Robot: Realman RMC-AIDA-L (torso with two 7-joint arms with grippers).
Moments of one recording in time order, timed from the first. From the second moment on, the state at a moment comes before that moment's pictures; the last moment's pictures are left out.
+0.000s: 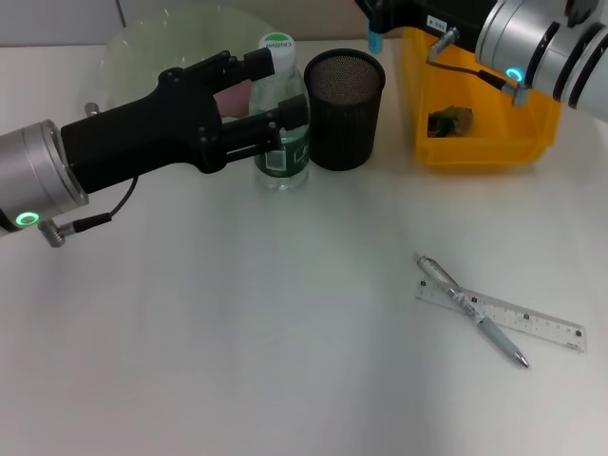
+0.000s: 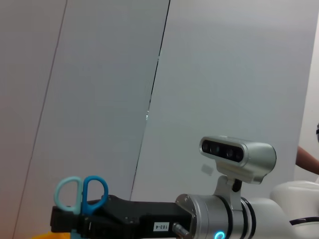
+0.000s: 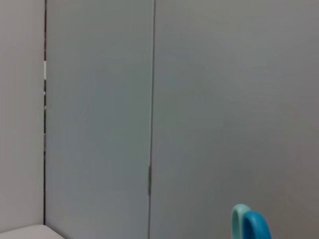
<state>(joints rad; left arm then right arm) -0.39 -2.07 1.17 0.76 1.29 1.50 -1.34 0.76 2.09 -1.18 -0.47 -1.10 -0.89 0.97</state>
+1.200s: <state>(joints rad) -0.41 -2.07 1.17 0.73 1.29 1.49 -1.33 0.79 2.09 -1.21 -0.42 -1.10 -0.90 0.96</state>
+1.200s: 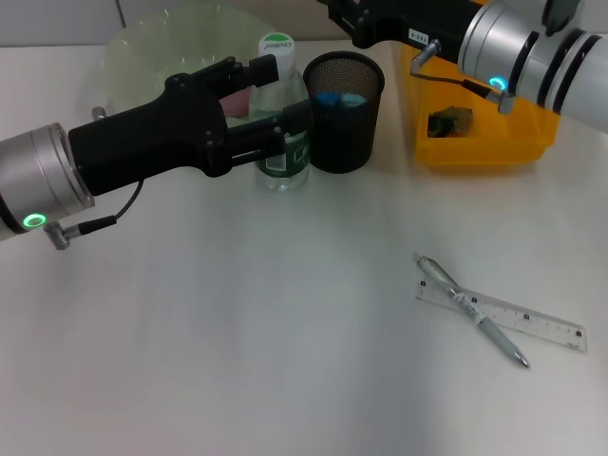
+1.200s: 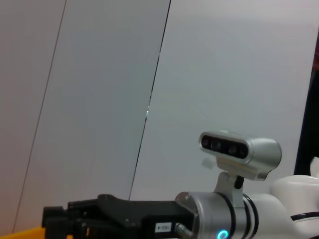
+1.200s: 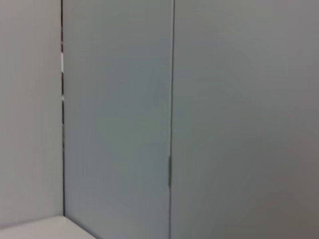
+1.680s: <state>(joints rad) -0.36 -2.07 1.18 0.73 1.29 1.51 -1.32 0.65 2.09 -1.21 -0.44 -1.05 -1.17 1.02</state>
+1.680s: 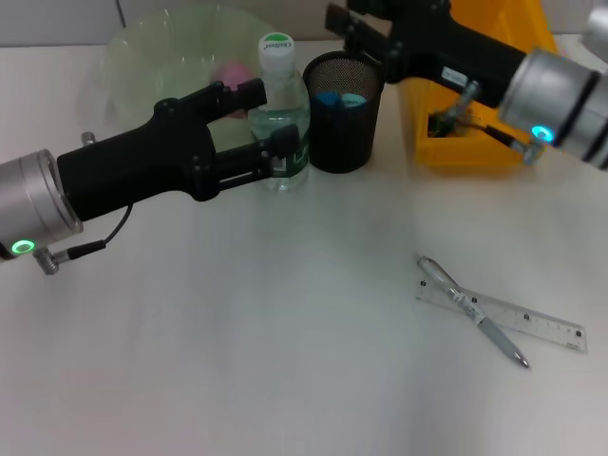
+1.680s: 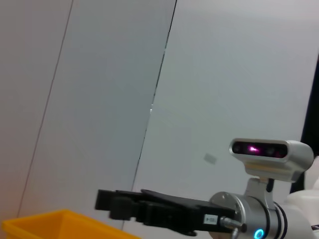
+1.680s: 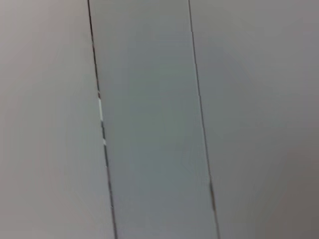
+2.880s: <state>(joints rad) -0.31 -2.06 1.18 0.70 1.32 1.62 -1.23 0.39 2.08 -1.00 -1.31 -1.90 -1.65 1.90</state>
